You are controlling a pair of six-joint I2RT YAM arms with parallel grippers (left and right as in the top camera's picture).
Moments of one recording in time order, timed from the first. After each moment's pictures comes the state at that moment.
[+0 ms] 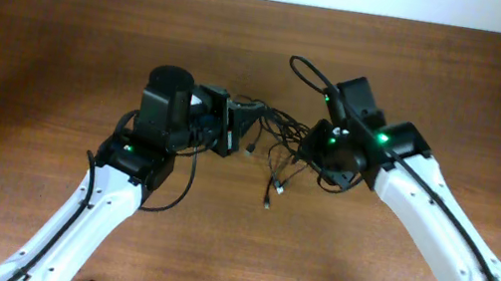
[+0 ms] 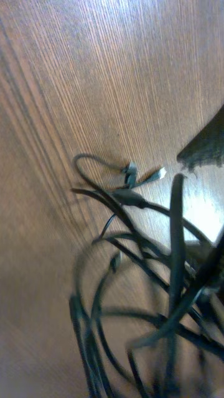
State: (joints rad) left arm -0.32 1.31 0.92 -0.06 0.53 -1.94; right arm 0.46 1.60 1.33 -0.93 -0.15 1.02
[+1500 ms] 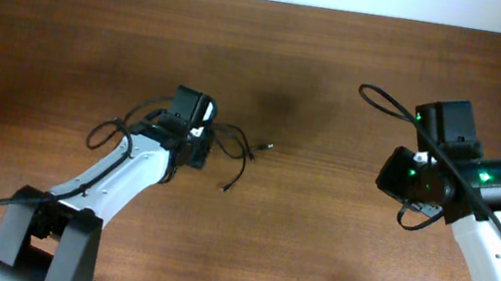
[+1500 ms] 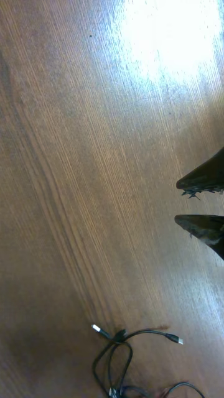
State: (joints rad) left arm -0.28 1.62 0.92 -0.44 -0.14 -0.06; right arm 0.20 1.32 1.33 -1.25 0.03 0.62
